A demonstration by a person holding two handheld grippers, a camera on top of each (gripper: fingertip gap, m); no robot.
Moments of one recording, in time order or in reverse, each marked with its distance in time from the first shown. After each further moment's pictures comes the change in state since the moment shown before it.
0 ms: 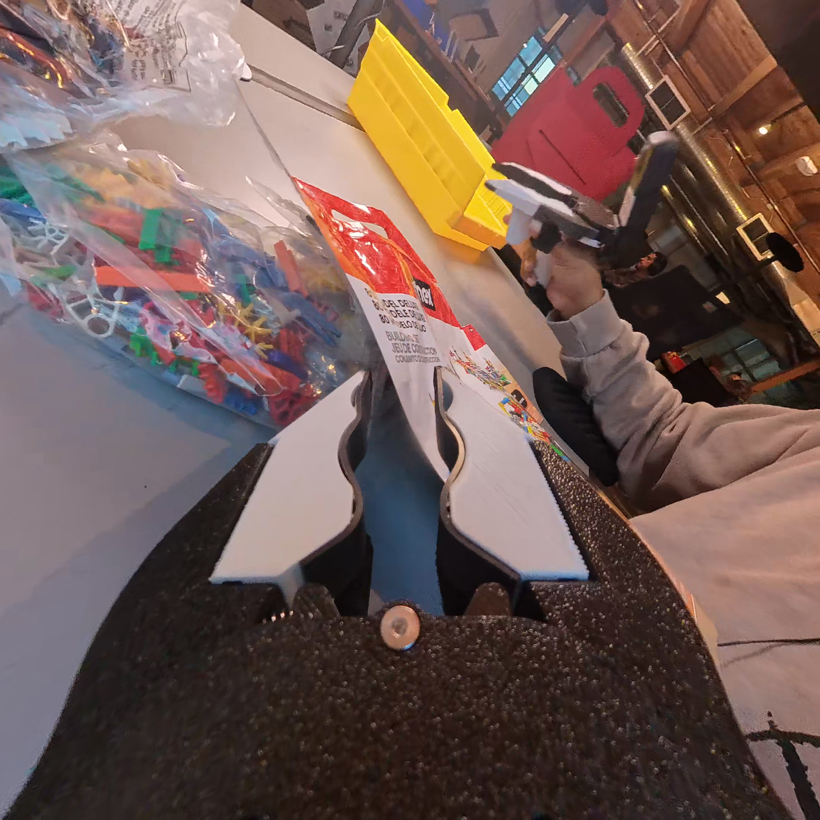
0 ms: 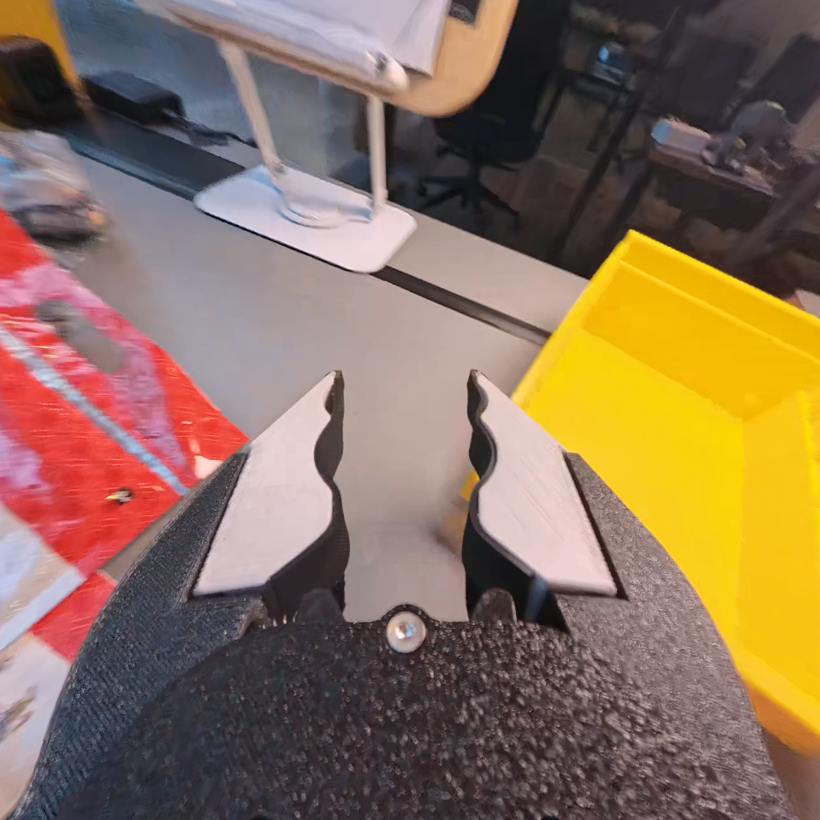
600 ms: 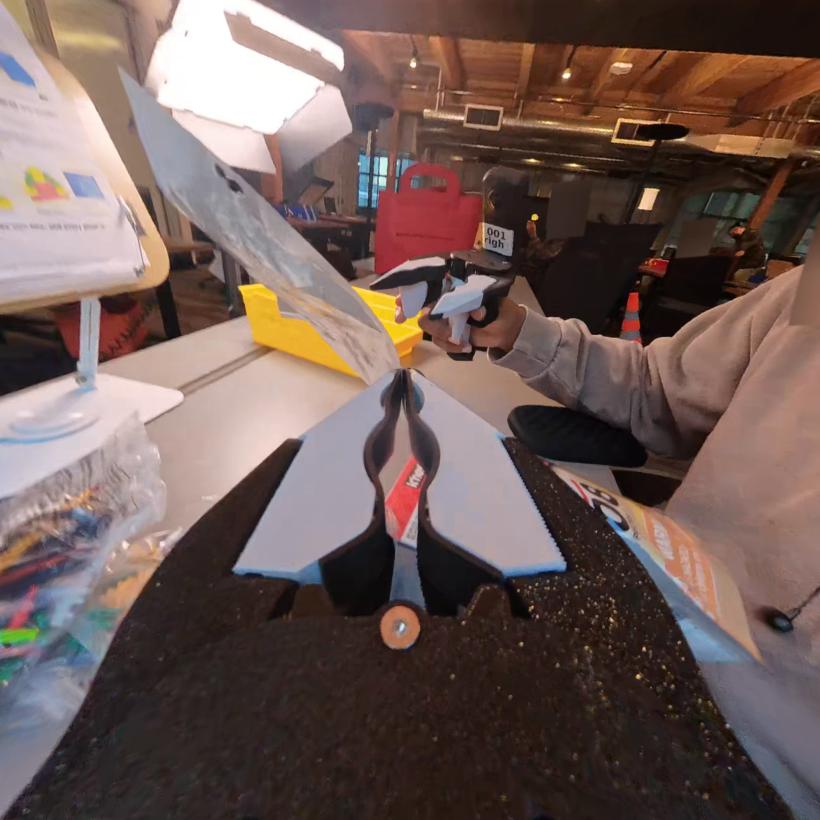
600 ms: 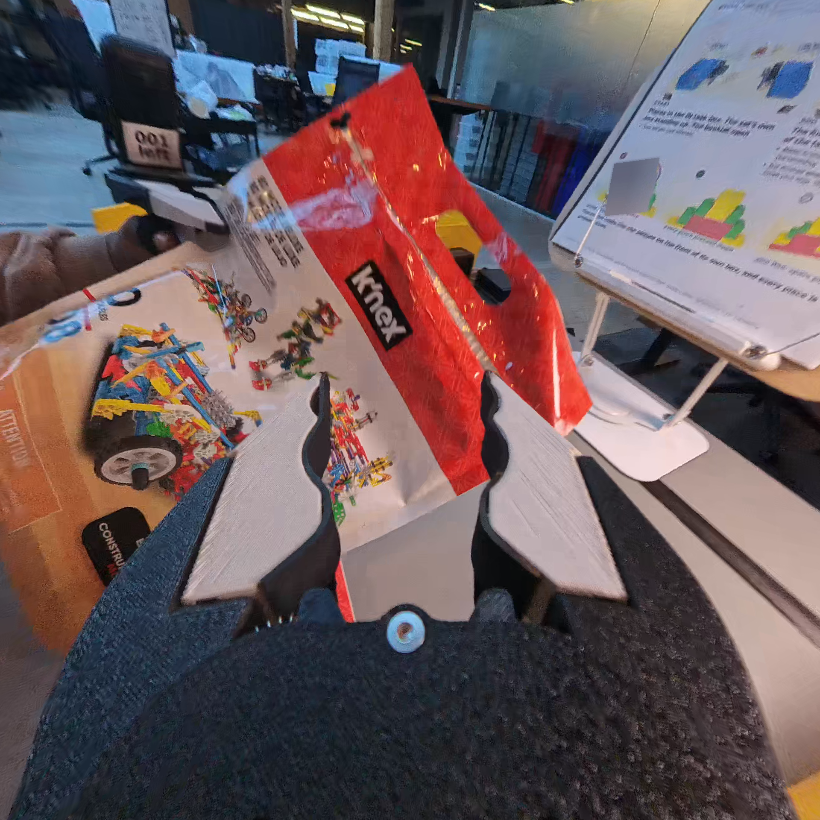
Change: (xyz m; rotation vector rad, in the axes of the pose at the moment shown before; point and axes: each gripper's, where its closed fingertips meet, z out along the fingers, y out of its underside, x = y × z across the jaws) left arm 0.107 -0.085 -0.019 0.239 0.256 0.641; right arm -0.157 -0.097 -0.055 0.295 -0.686 -0.132
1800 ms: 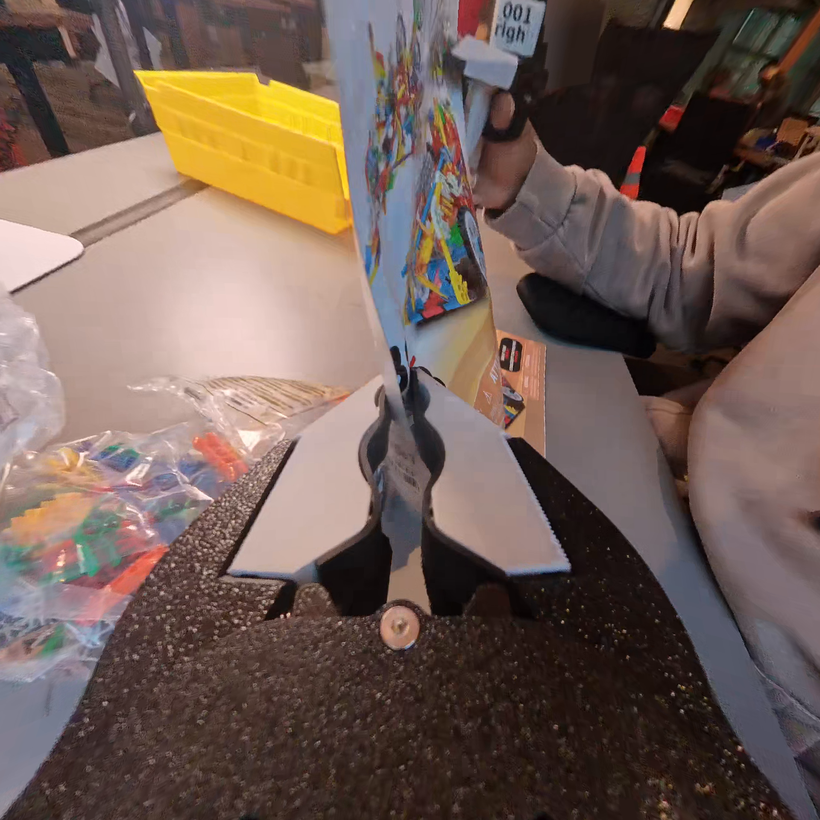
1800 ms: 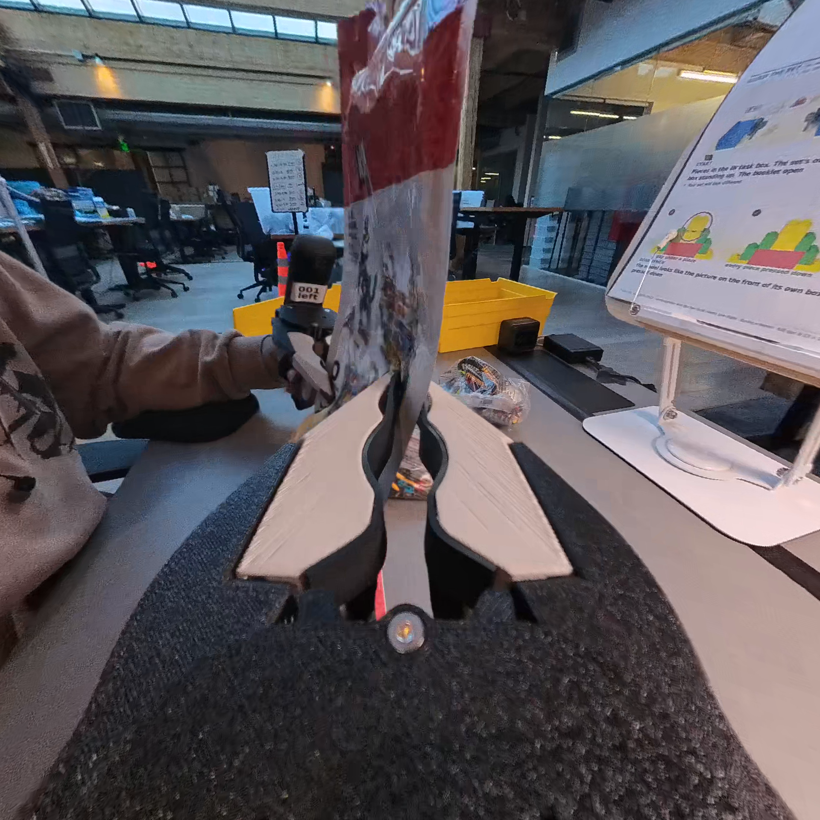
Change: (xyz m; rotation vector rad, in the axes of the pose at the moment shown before) left arm -0.012 0.092 0.024 -0.346 0.075 -0.082; right arm -0.003 -0.009 -0.024 0.234 -0.209 0.127
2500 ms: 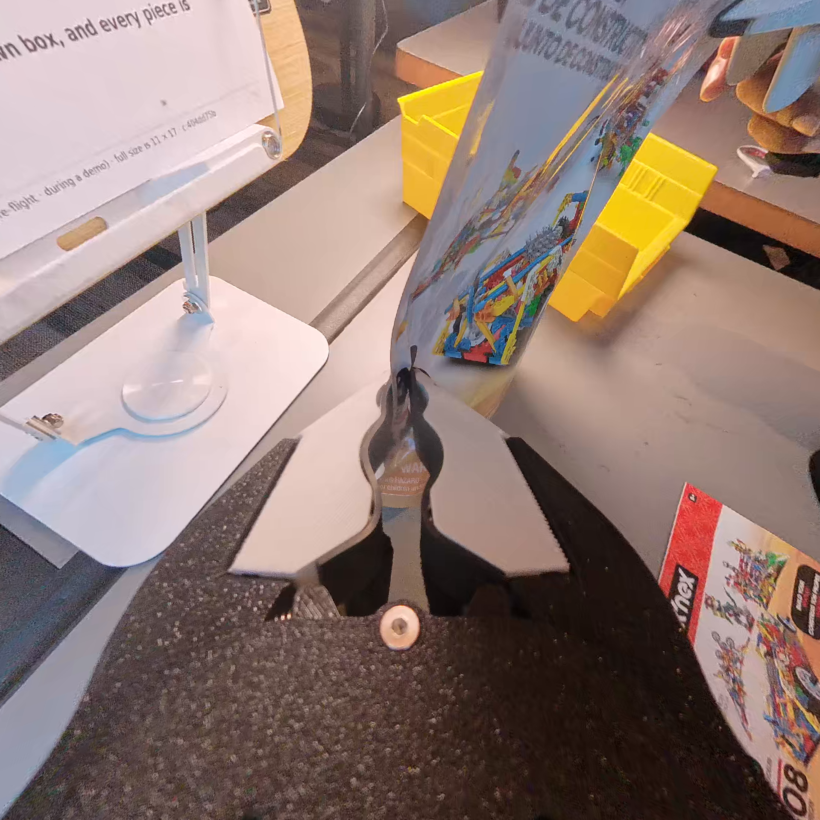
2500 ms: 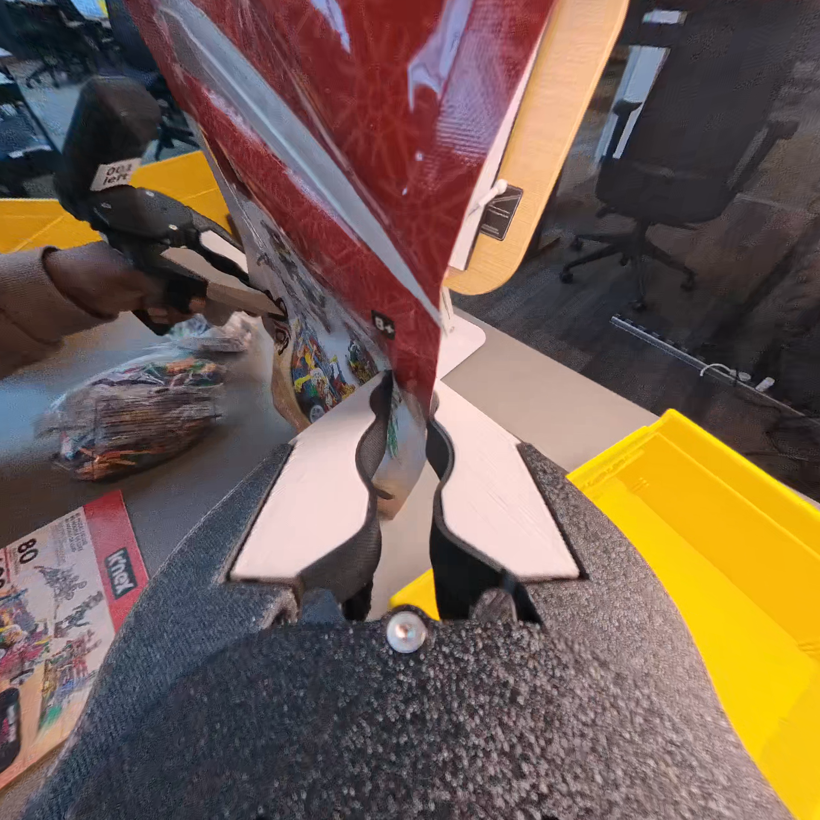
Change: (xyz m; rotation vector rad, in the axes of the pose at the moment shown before) left arm -0.206 -0.099 0.124 -0.194 -0.338 -0.079; right arm 0.204 -0.029 -0.091 -0.361 0.522 0.067
